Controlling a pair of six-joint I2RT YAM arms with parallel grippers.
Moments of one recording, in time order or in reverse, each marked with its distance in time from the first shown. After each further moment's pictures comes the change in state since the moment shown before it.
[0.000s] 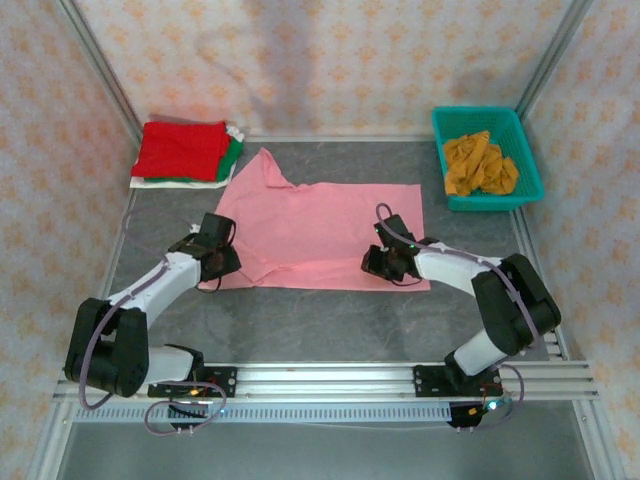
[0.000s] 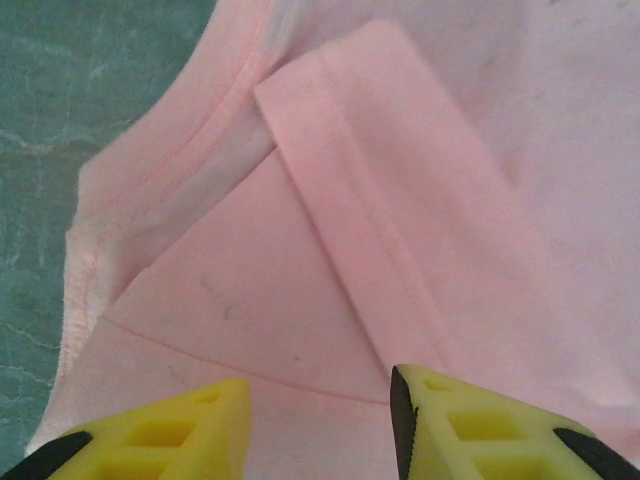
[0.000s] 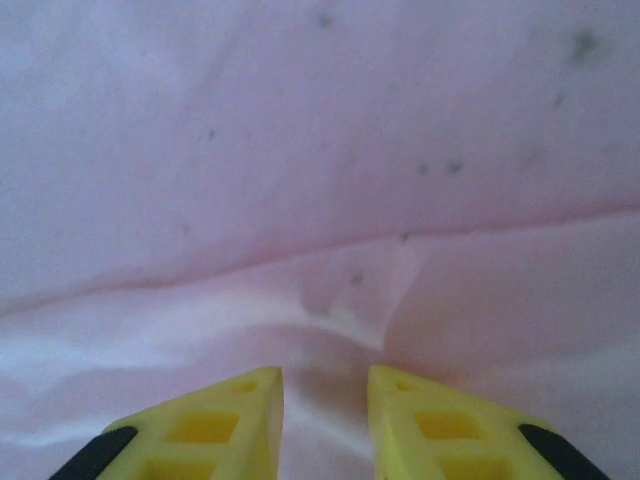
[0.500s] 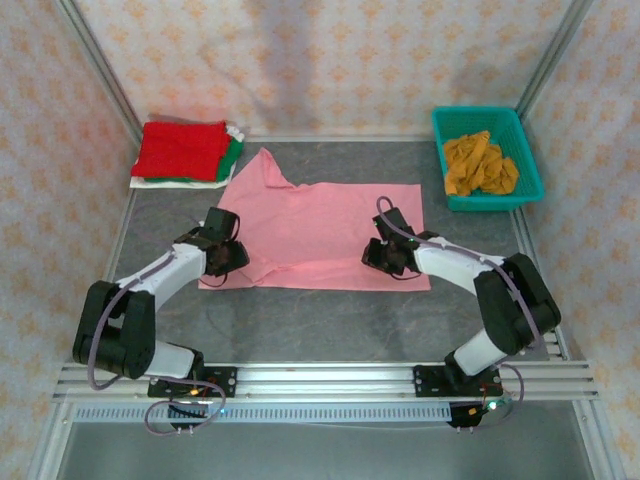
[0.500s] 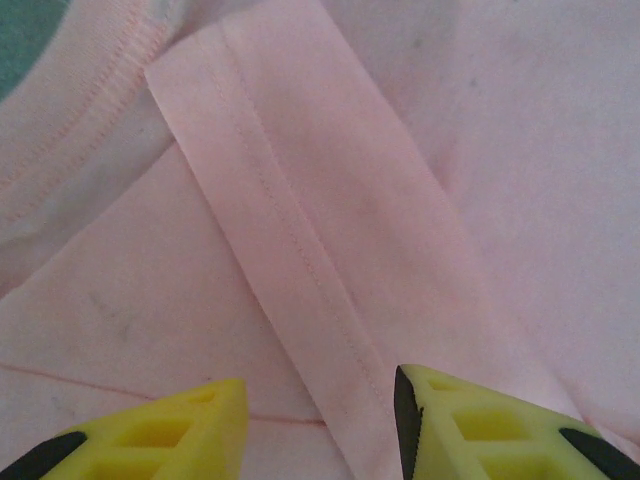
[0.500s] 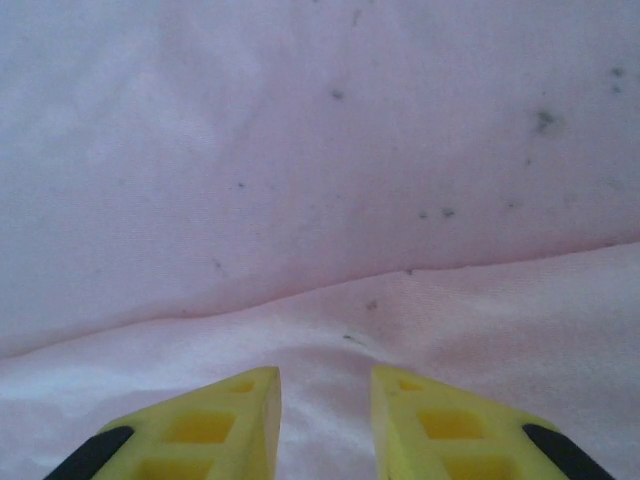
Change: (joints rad) left arm 0.000 0.108 0.031 0.047 0.095 -0.023; right arm 0.000 0.018 0.058 -0.040 0.053 0.006
